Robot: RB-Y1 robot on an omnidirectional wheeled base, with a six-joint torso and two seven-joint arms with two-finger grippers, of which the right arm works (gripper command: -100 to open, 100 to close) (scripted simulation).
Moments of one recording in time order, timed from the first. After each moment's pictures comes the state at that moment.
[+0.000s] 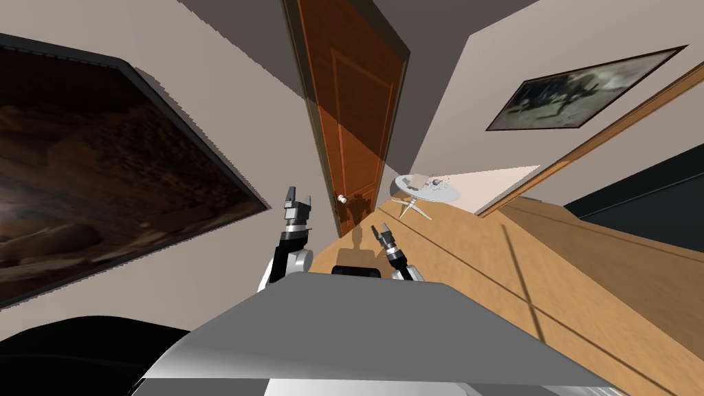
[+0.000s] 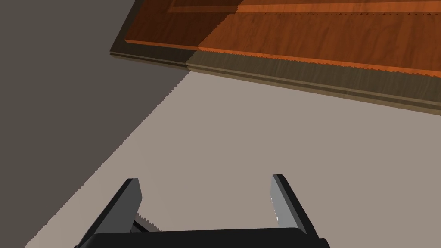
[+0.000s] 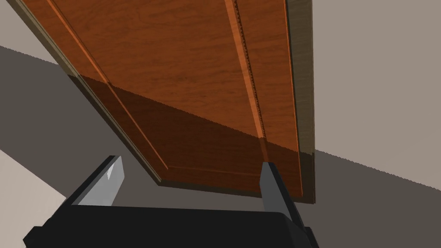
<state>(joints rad) 0.25 -0.11 0.14 -1.34 0.41 -0.79 0.77</state>
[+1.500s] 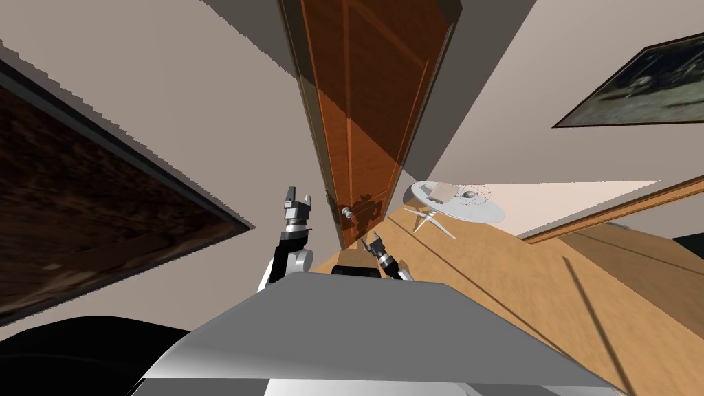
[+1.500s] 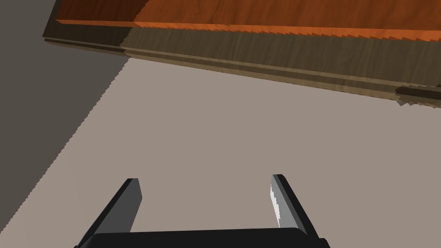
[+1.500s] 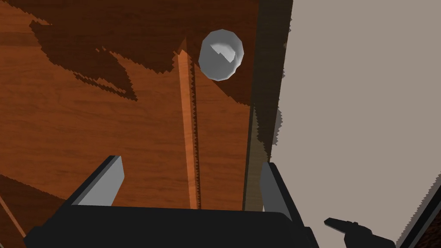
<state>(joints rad) 0.17 -0.10 0.21 -1.05 0.57 -0.85 1.04</state>
